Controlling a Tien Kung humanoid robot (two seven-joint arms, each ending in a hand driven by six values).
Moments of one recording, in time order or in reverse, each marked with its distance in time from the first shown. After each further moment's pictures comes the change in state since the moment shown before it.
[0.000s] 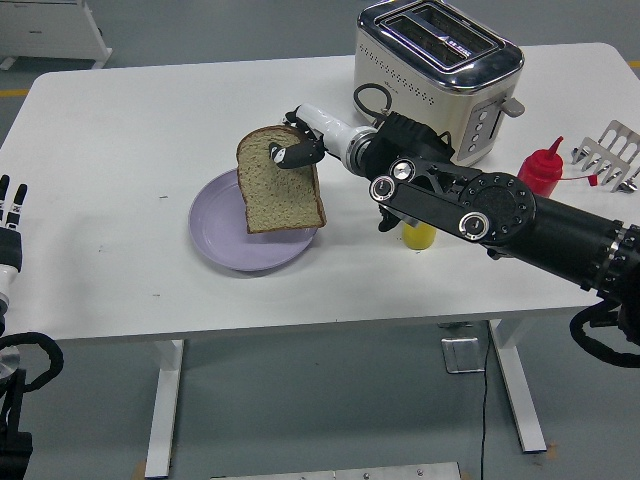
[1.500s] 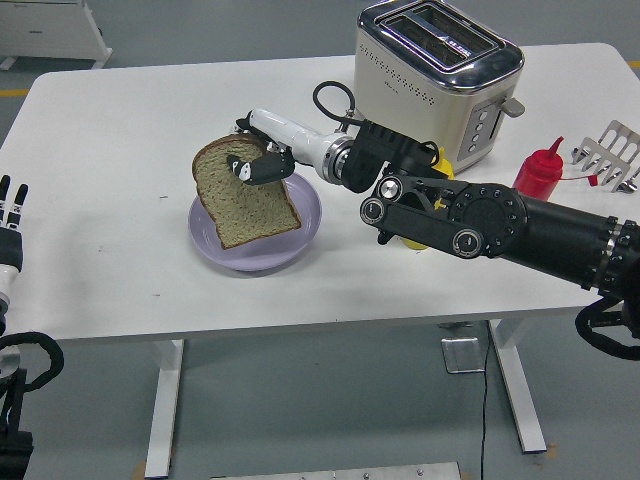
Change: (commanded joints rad) left arm -0.003 0.001 0.004 0.004 0.000 -0.001 -0.001; right arm 0.028 0.000 -0.103 0.028 -0.065 0.038 0.241
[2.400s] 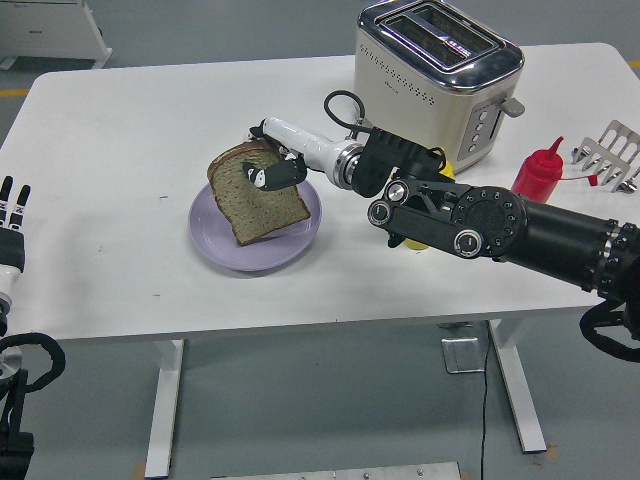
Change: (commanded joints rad) left arm 0.001 0.000 0.004 0.001 0.000 0.000 -0.001; right arm -0.007 0.000 -0.039 -0.062 0.041 0.006 0.044
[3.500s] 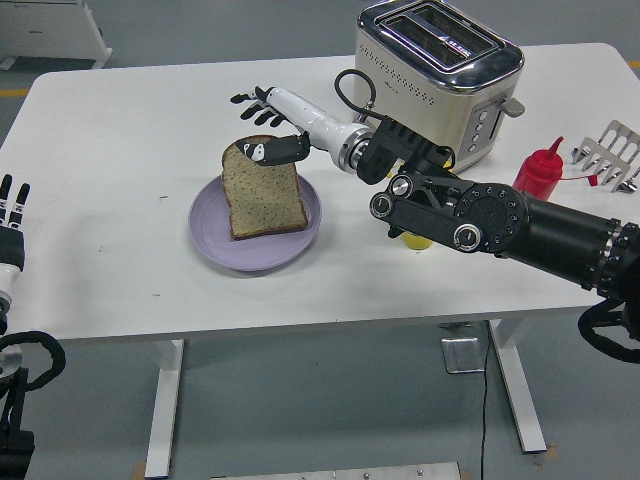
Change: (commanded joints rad) left arm -0.003 -0.002 -0.001 0.002 0.000 0.001 -0.001; right arm -0.003 0.000 0.050 -0.020 -0.030 -0.105 0.091
